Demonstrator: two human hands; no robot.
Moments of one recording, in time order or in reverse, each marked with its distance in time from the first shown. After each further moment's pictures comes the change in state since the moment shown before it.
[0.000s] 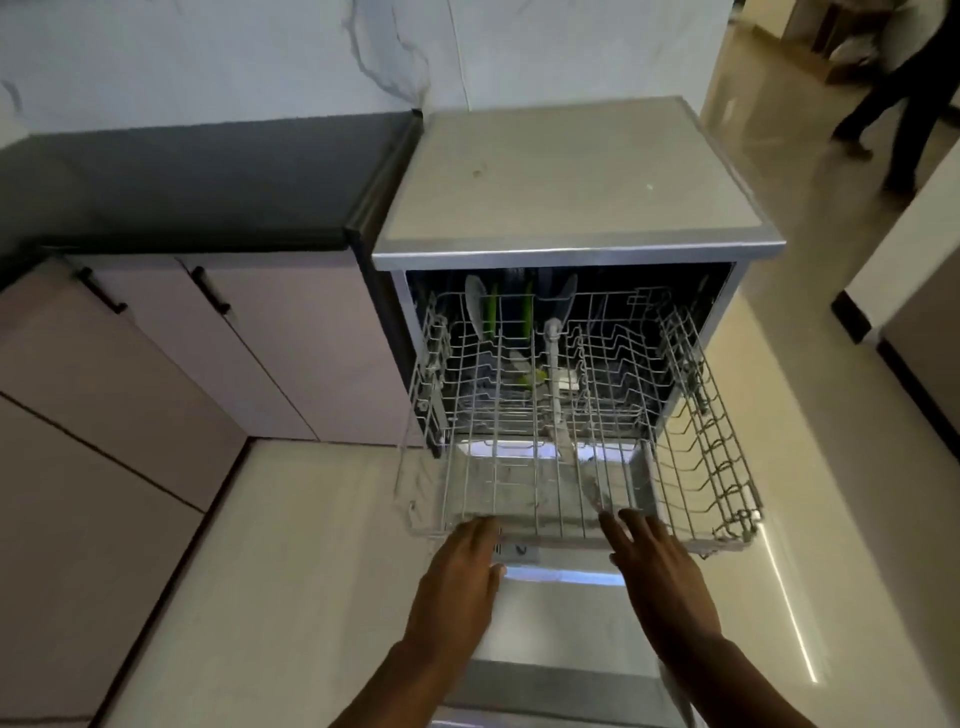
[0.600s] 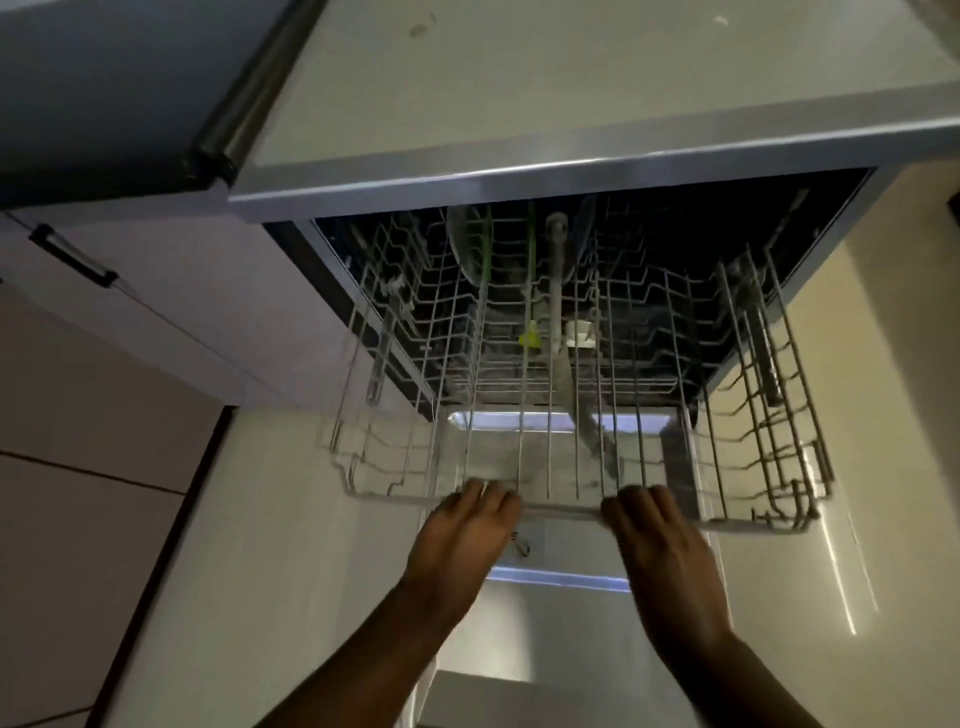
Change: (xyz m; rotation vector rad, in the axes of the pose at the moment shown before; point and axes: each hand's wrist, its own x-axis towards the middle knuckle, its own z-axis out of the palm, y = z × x) left_hand 0.179 -0.027 0.081 0.485 -0.120 0.243; right_hand 0.132 0.050 0.064 0.202 0.136 -0.117
